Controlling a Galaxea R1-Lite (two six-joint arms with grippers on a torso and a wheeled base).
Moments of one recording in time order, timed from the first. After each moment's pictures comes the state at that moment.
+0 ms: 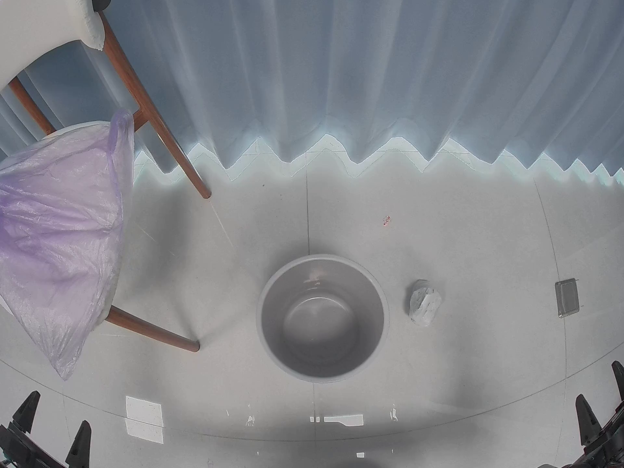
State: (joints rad) left arm 0.00 0.02 -0.02 0.04 -0.07 0.02; right arm 0.00 0.02 -0.02 0.00 0.01 -0.01
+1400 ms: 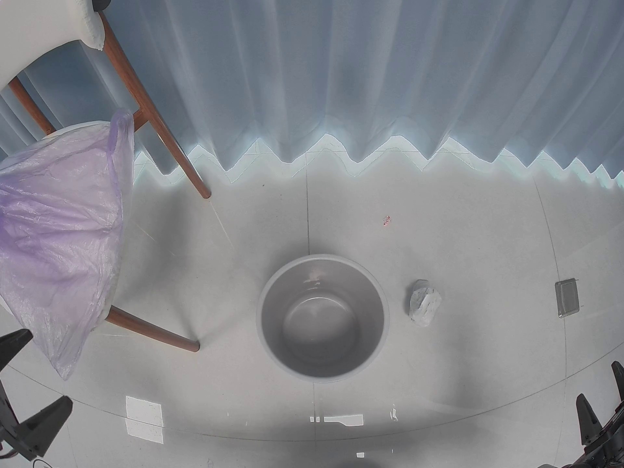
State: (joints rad) left arm -0.30 0.43 -0.43 0.07 -0.22 0.04; right arm 0.00 0.02 -0.02 -0.01 0.01 0.01
